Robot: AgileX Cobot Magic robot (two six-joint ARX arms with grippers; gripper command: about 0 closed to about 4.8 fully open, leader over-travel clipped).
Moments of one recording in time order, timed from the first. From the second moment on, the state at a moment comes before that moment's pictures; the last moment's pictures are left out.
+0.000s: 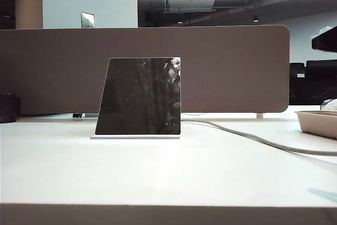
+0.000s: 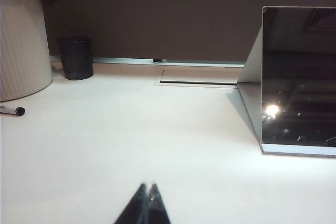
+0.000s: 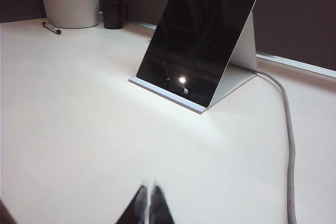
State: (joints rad) left arm 0.04 0.00 0.01 0.03 -0.03 -0.02; right arm 0.69 0.00 0.00 -0.02 0.02 -0.03
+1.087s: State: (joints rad) left arm 0.04 0.00 0.01 0.03 -0.03 -0.02; right arm 0.69 0.00 0.00 -0.02 0.02 -0.03
